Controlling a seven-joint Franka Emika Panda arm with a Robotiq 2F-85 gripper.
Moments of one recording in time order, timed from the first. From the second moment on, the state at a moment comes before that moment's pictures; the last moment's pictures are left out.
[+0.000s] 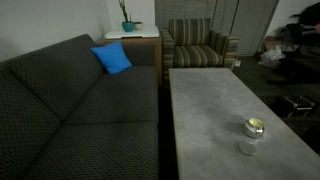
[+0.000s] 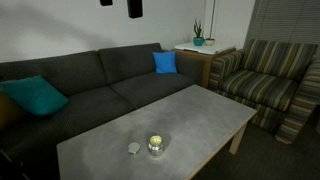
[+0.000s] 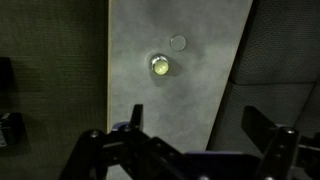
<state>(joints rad) 0.01 -0.30 -0.35 -2.49 0.20 2.29 -0.40</state>
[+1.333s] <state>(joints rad) -0.01 -0.19 -0.28 -2.32 0.18 2.10 -0.41</state>
